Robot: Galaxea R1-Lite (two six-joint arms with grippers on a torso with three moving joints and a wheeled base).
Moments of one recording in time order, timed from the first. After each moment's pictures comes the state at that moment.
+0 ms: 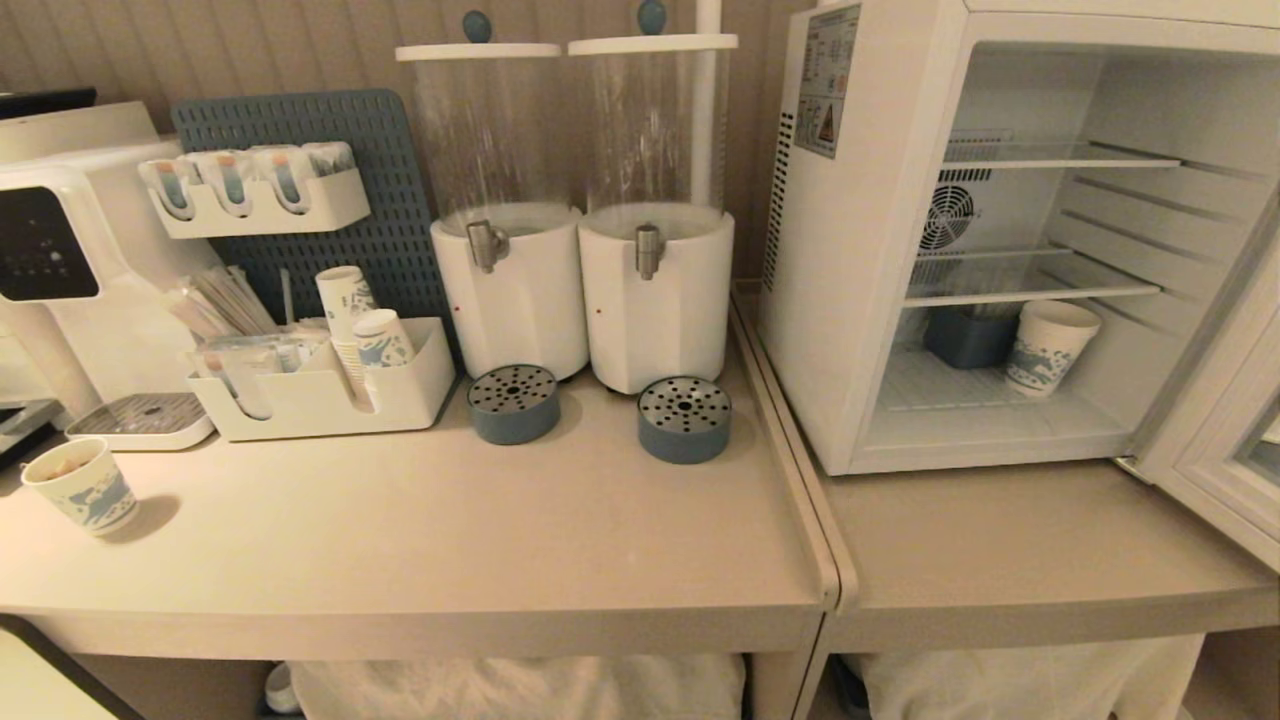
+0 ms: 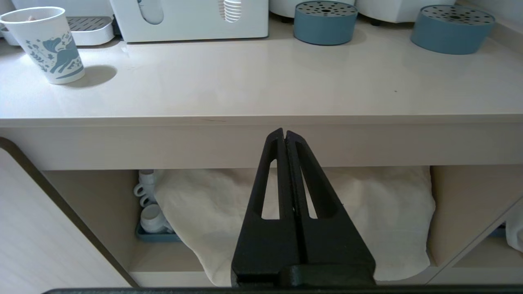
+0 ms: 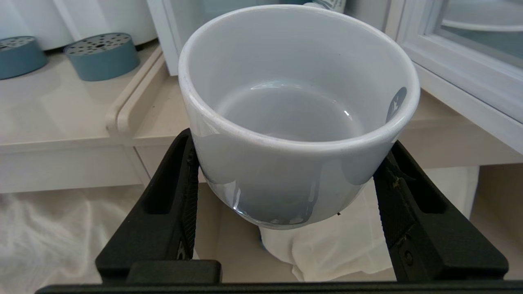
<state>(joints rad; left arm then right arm) 0.00 0.00 0.00 0.00 0.00 -0.02 0.00 0.00 -0.01 0.00 -0.01 0.02</state>
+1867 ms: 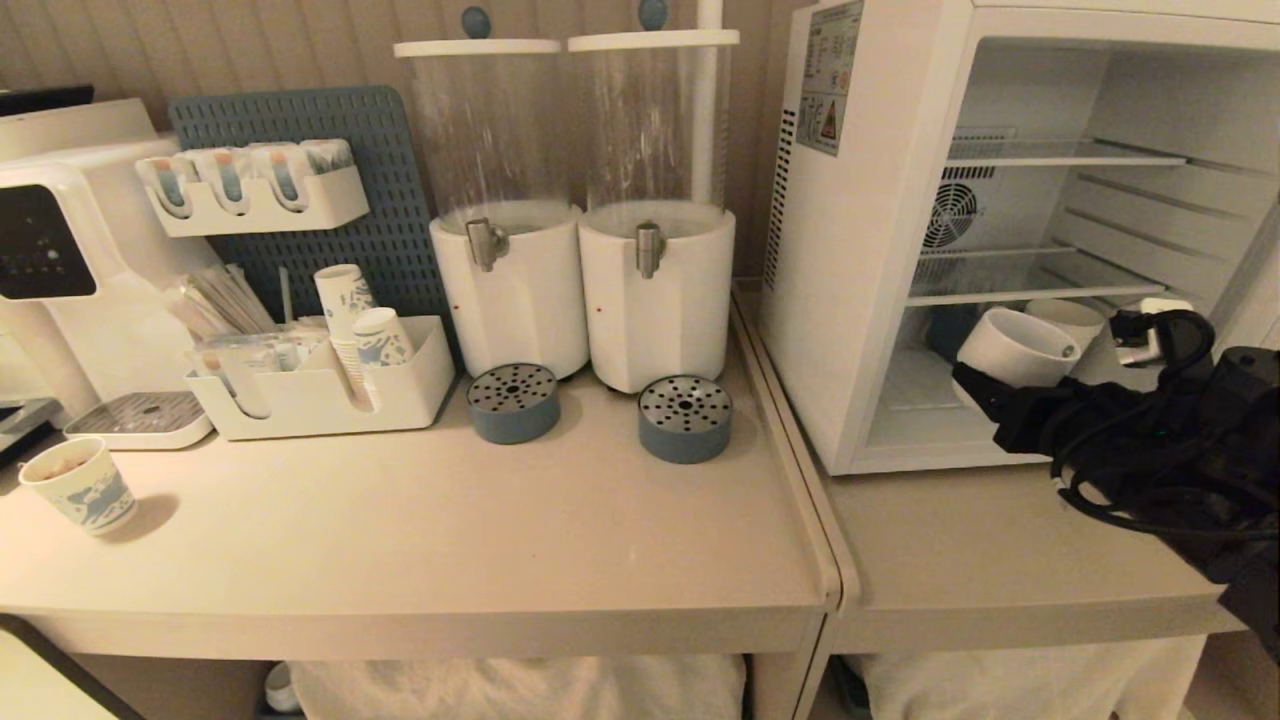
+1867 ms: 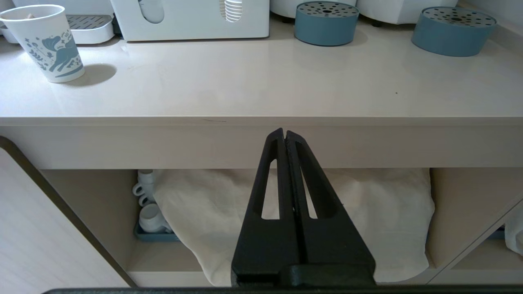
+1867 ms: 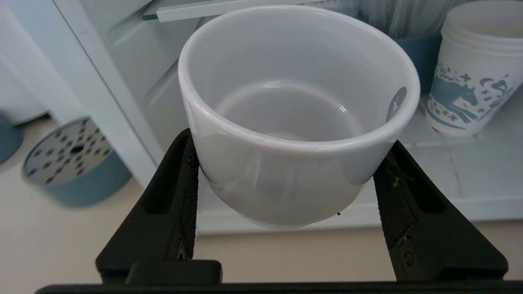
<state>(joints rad) 0.00 0.00 0.00 -0.01 0.00 -0.03 0.16 1.74 -0.42 -1.27 -0.09 0.07</state>
